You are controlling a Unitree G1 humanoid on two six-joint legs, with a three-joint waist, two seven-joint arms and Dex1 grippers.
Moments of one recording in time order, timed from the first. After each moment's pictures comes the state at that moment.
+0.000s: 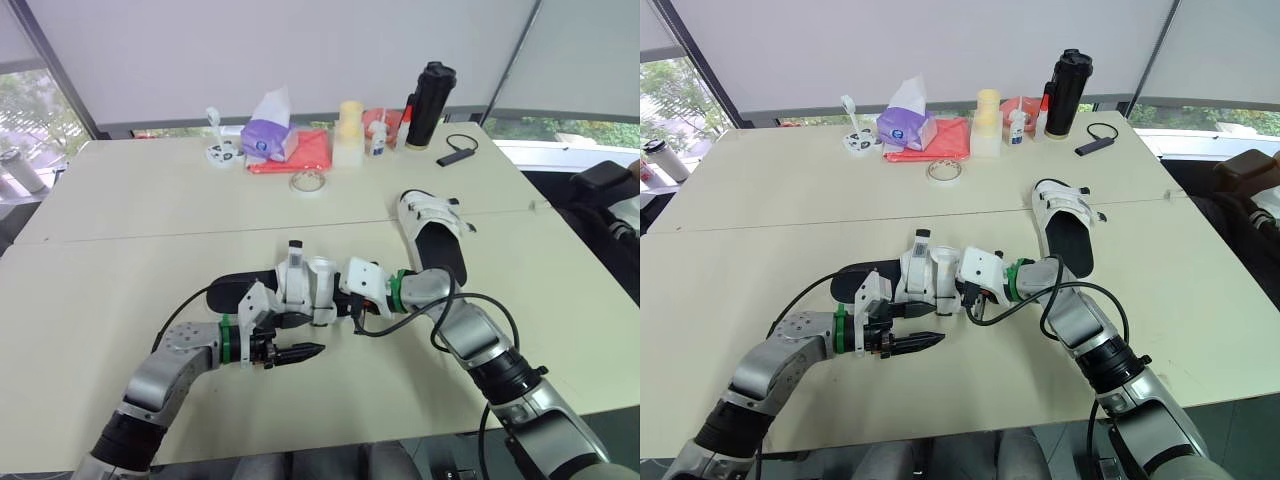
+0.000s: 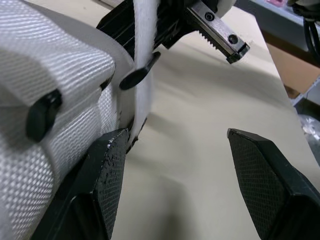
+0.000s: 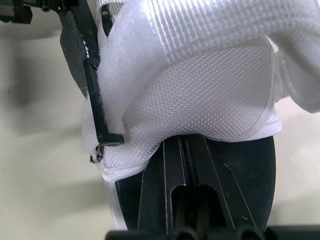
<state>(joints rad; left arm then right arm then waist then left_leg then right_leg) -0.18 0.48 -0.17 -0.15 -0.43 0.45 -1.00 -0.54 -0.46 0.40 0.01 -0.07 0.34 0.95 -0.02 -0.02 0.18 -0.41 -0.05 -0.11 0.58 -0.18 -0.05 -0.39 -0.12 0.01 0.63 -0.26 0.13</state>
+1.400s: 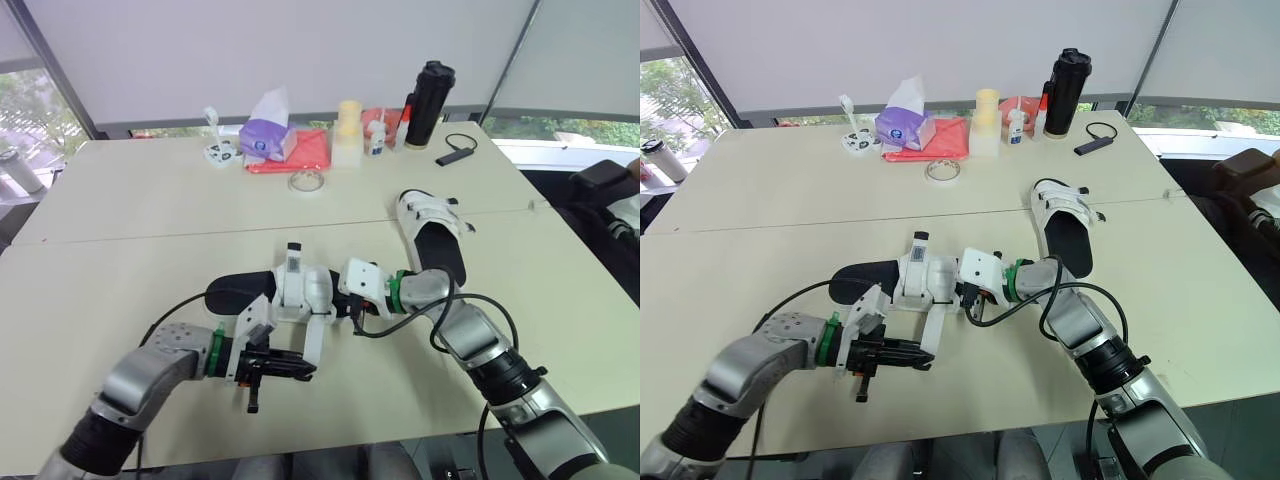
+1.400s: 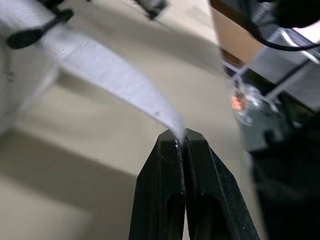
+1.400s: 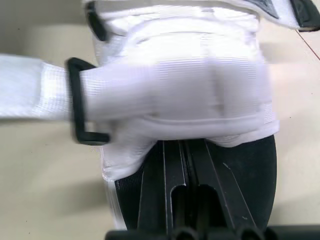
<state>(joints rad) -0.18 0.67 -0.19 -0.34 -0.58 0.71 -1.13 -0.54 -0.46 0.40 0.00 -0.07 0.34 0.96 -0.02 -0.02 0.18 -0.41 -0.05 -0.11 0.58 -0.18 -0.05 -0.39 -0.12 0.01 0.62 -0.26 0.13</state>
